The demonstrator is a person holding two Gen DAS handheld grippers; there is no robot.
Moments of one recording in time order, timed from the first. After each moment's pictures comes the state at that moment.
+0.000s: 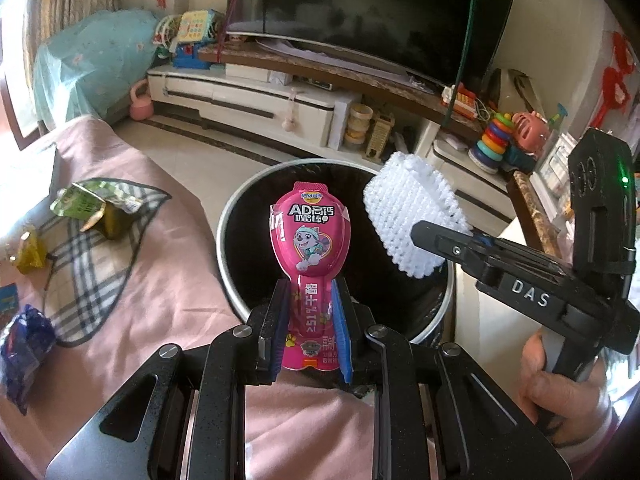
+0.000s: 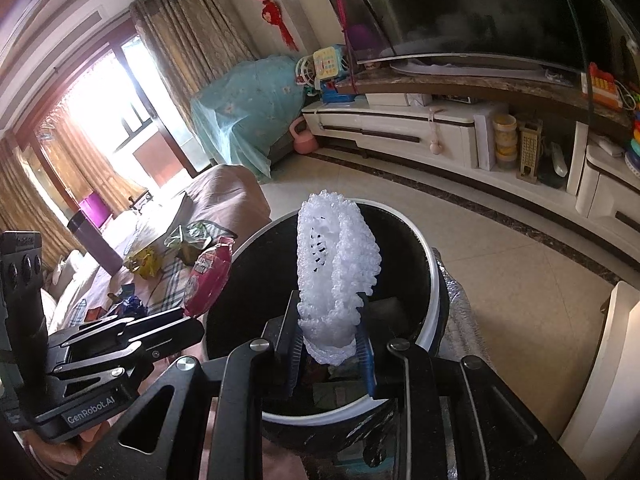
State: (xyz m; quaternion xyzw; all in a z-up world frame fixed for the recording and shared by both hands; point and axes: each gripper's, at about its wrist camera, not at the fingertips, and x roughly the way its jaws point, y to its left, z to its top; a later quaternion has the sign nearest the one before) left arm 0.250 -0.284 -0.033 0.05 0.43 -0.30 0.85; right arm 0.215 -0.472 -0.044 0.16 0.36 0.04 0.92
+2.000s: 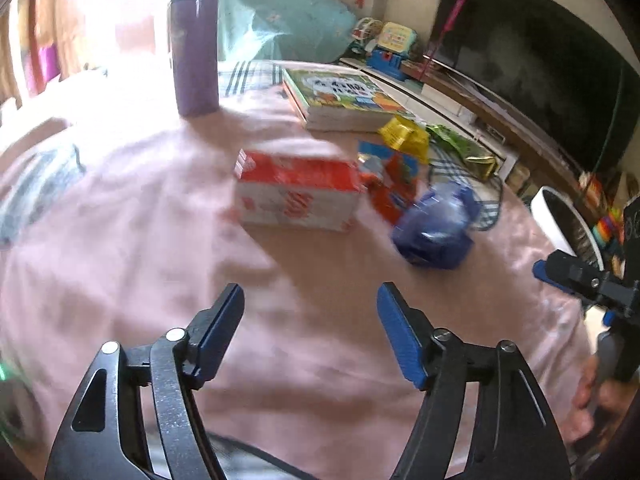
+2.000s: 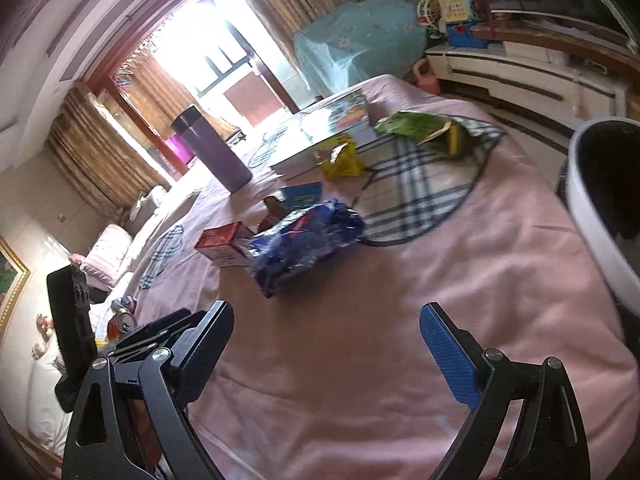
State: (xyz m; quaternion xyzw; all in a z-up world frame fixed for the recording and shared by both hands) left arm 0.226 0.073 -0.067 -0.03 0.42 -0.06 0.90; right arm 0.225 -0.222 -0.073 0.17 0.42 0.23 0.86
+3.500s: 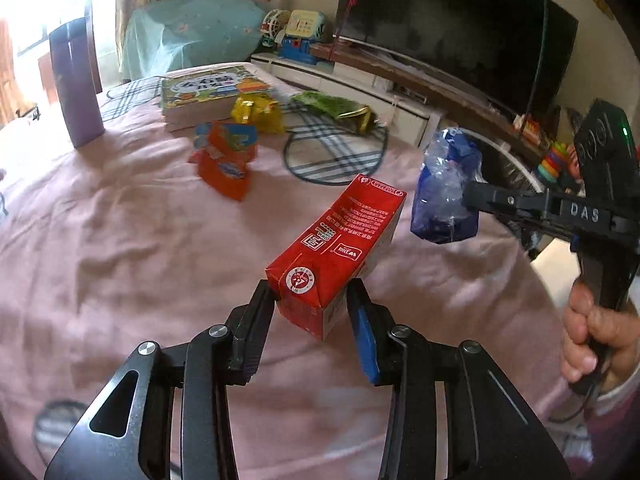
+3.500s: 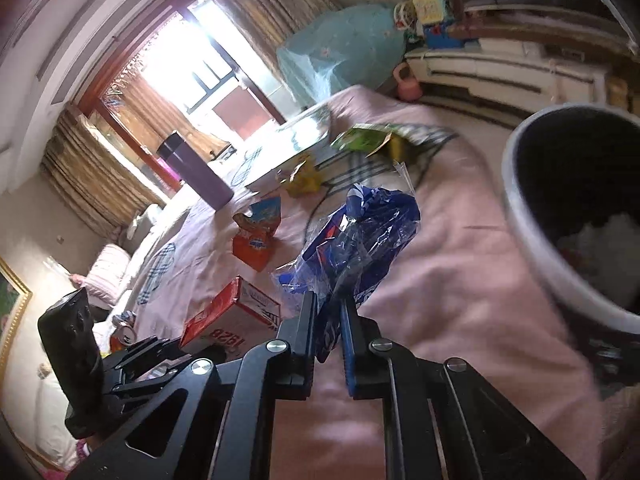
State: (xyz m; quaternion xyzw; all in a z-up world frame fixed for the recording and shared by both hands) left arm 0.186 -0.041 -0.066 0.00 0.41 -0.18 0.89; right arm 0.202 -0.293 -0.063 0.19 0.39 0.20 0.88
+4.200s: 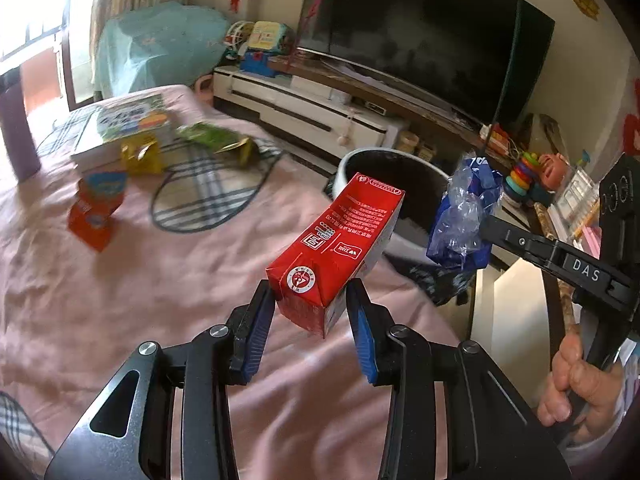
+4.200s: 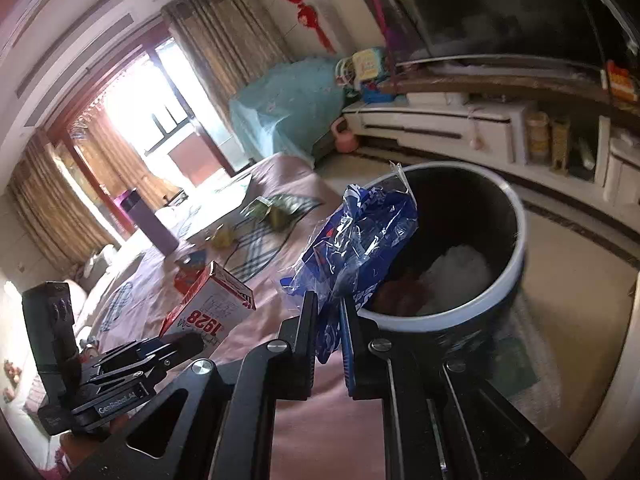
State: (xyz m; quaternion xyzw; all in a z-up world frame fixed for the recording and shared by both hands) left arm 0.187 -0.166 -0.035 -0.01 0.39 -0.22 0.89; right arm 0.155 -0.399 -0.029 0.18 0.33 0.09 0.92
